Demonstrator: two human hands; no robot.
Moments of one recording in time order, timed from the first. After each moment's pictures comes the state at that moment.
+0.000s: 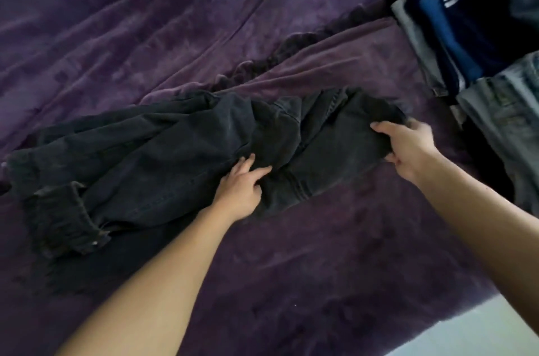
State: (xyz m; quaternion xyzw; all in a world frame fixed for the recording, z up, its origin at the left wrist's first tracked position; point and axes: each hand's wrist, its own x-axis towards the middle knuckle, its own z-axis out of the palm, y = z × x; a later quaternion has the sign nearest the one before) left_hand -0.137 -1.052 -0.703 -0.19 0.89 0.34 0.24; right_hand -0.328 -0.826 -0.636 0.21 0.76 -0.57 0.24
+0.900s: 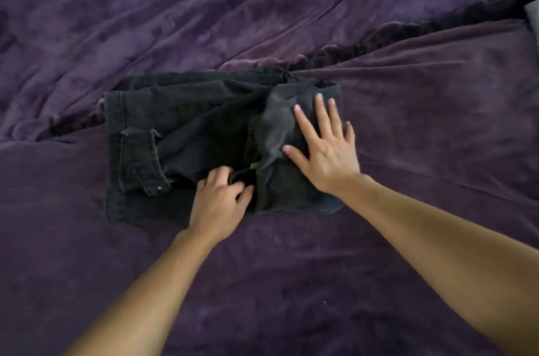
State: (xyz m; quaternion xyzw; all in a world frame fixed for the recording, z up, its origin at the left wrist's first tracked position) left_hand -0.006 -1.098 -0.679 -0.33 0.92 0.17 0.12; right_hand -0.214 -0.984 -0.692 -0.45 0.88 -0.10 0.14
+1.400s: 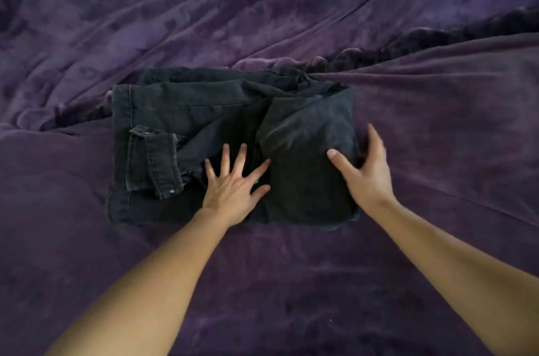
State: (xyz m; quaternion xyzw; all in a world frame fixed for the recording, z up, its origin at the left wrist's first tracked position) left_hand -0.025 -1.127 -0.725 -0.29 0.91 0.11 0.27; right_hand -0.225 -0.954 -0.712 -0.15 0.85 -0.40 0.30
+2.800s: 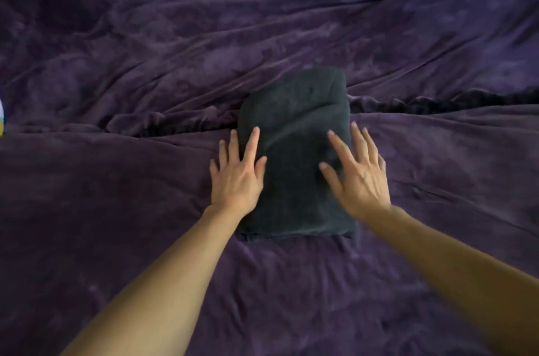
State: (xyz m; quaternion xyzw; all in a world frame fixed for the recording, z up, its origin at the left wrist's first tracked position) left_hand 0.096 -1.288 -0.678 -0.43 0.87 0.23 0.02; right_hand -0.070 -1.137 -0.641 -0.44 0.88 -0.14 0.08
